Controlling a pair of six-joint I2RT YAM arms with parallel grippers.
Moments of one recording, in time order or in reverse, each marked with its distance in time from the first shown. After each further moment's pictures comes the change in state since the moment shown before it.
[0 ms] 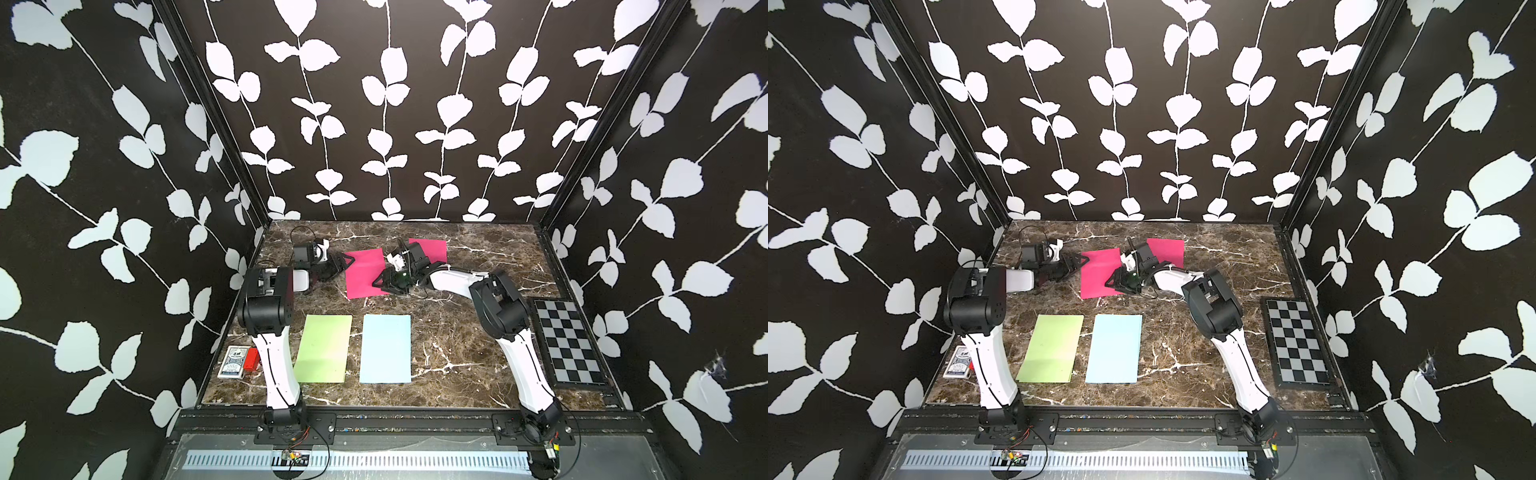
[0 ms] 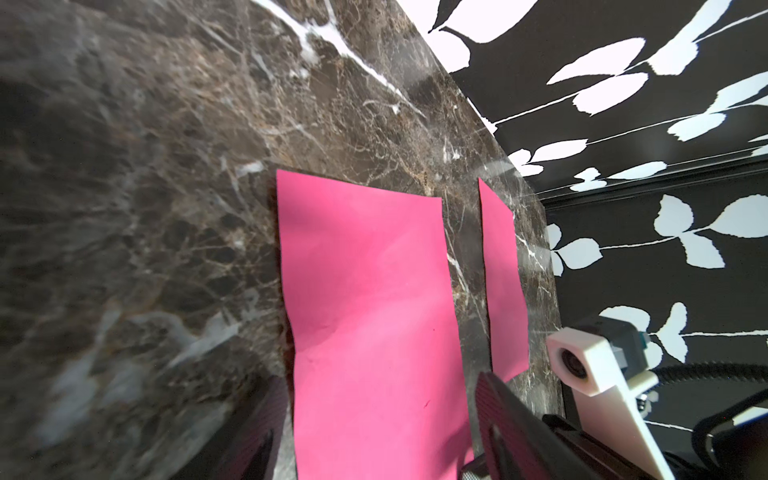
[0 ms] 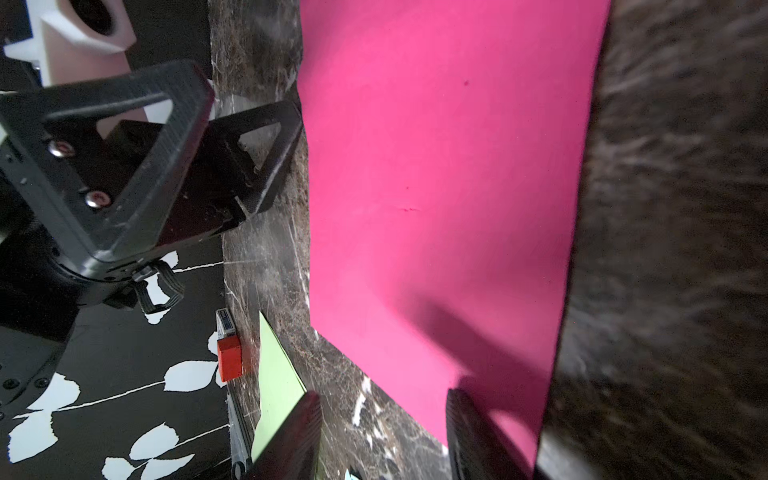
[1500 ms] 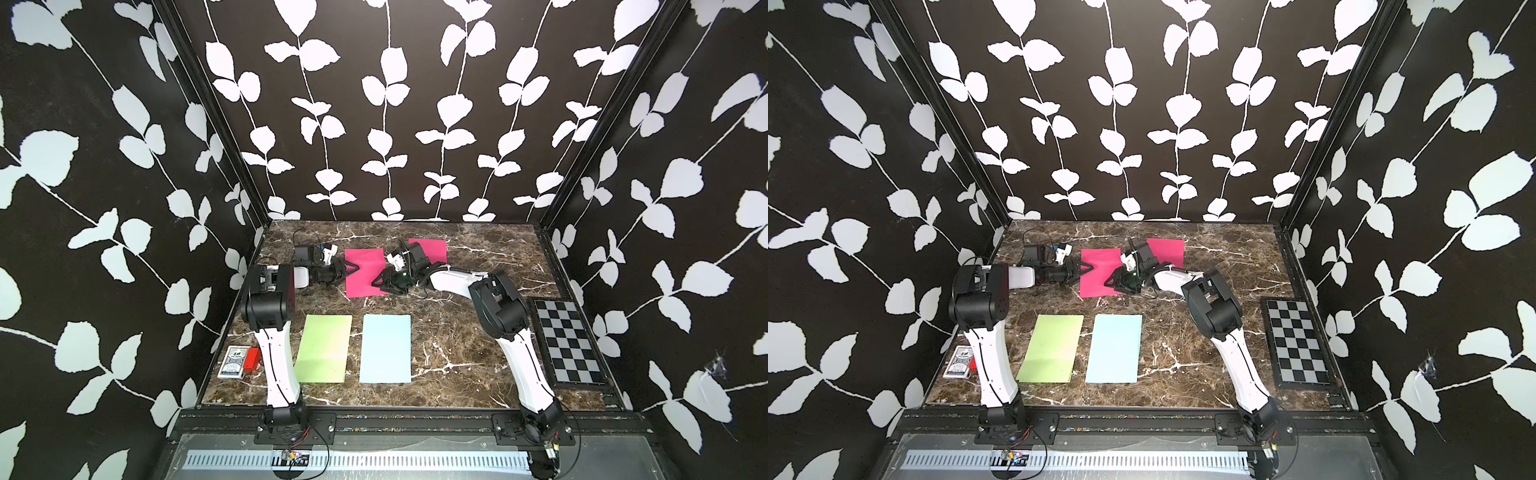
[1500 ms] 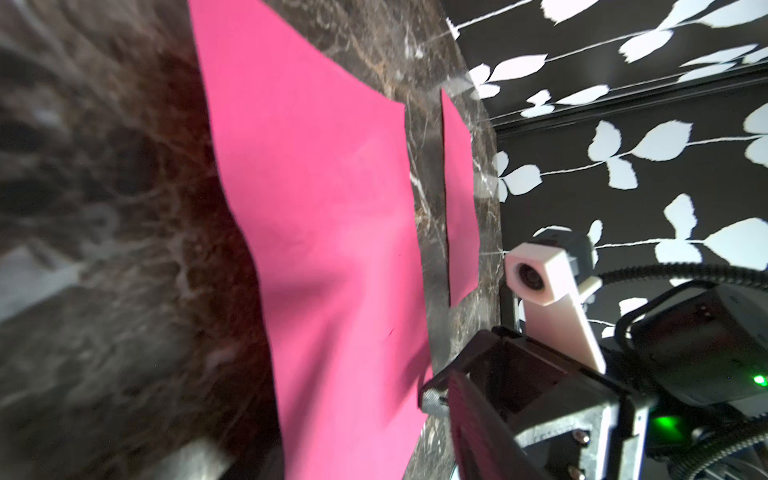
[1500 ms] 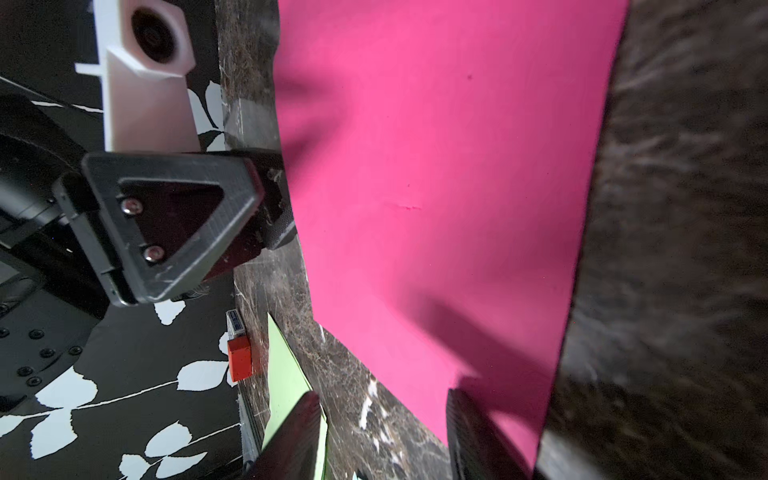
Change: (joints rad) left arm 0.004 0.074 0.076 -0.187 0.278 0.100; right arm -0.002 0.006 -0.003 0.031 -0.021 0.034
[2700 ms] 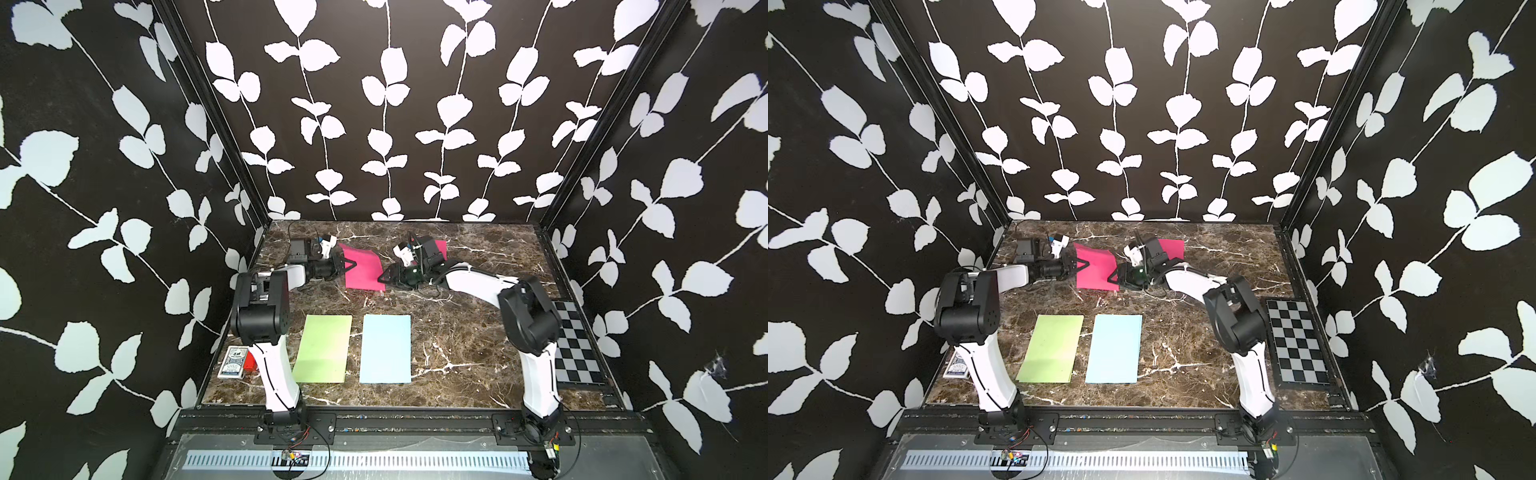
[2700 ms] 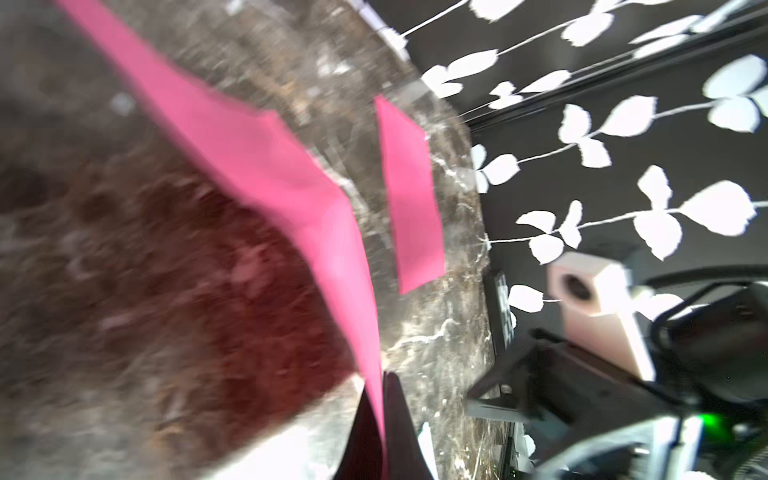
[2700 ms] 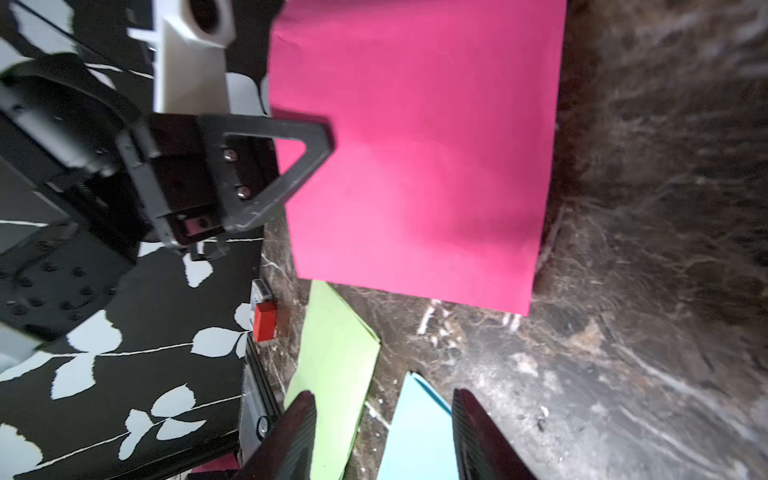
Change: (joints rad) left arm -0.021 -0.223 -0.056 -0.048 0.001 0.030; right arm -0.003 -0.341 -0.190 -0.066 0.039 -0.104
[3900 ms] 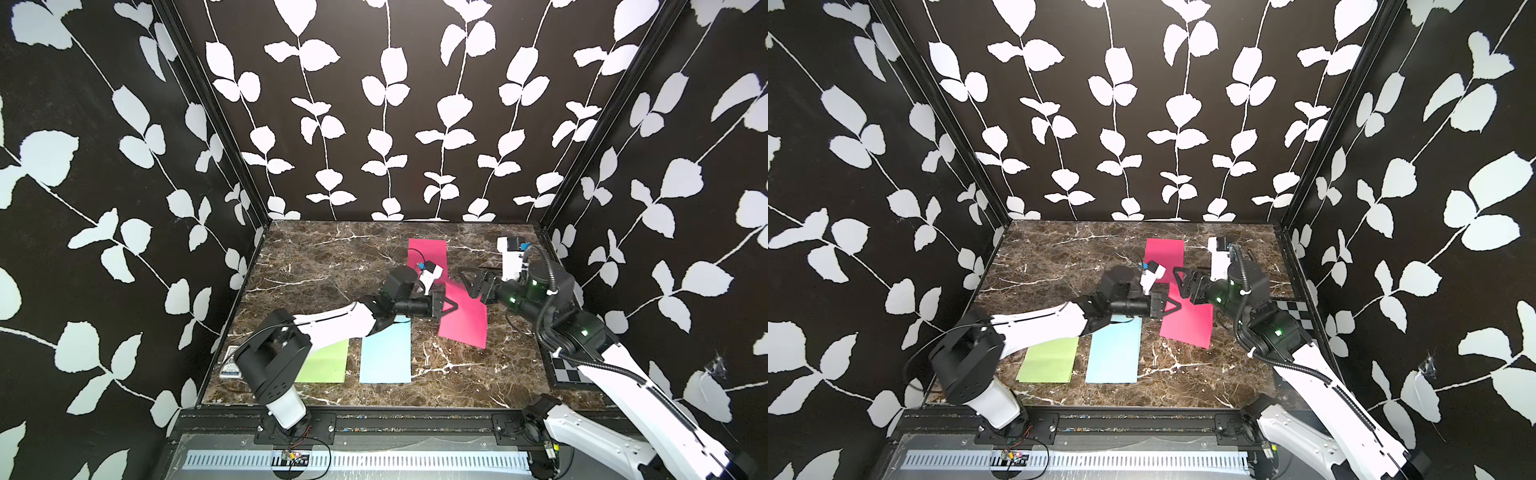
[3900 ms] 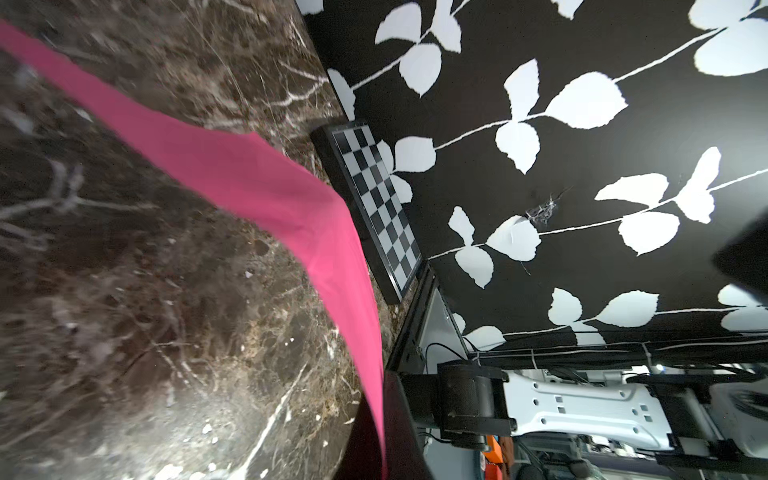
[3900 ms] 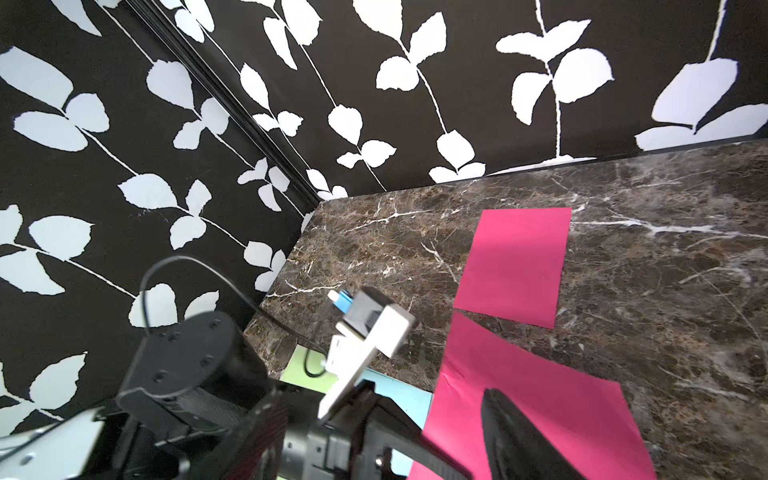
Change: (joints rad) left arm -0.894 -0.259 -0.183 0.295 -0.431 -0.439; right arm -0.040 -1.140 -0.459 -0.277 0.568 -0.182
